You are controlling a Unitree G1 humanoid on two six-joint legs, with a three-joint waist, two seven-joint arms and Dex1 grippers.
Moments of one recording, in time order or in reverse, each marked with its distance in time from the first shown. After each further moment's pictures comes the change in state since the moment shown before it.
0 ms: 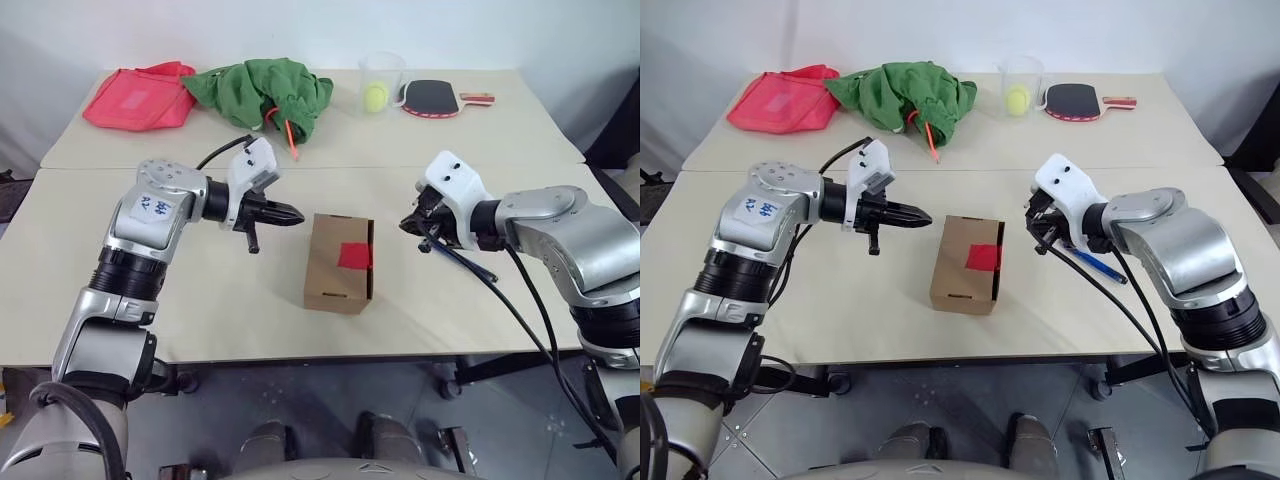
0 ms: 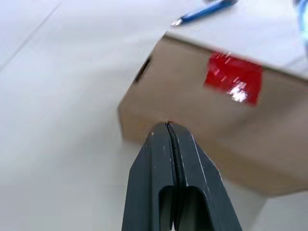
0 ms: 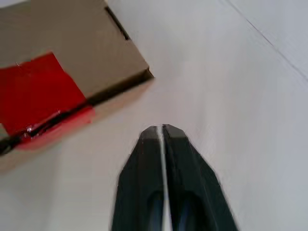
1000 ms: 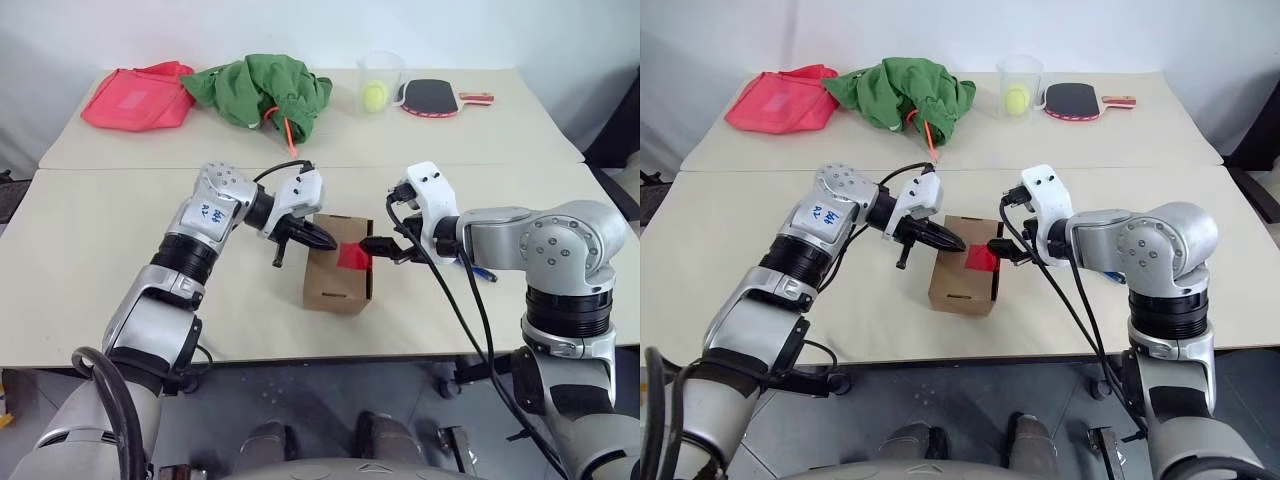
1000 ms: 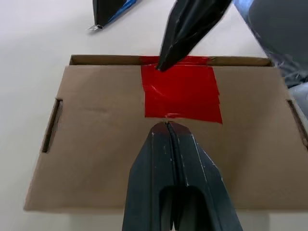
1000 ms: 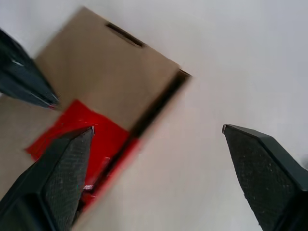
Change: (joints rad) left arm -0.129 -0.186 -0.107 0.411 0.143 -0.476 -0.190; right arm -0.019 0.320 -0.275 0.057 0.539 0.430 -0.753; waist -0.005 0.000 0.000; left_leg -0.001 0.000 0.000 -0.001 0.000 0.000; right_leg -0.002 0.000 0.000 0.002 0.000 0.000
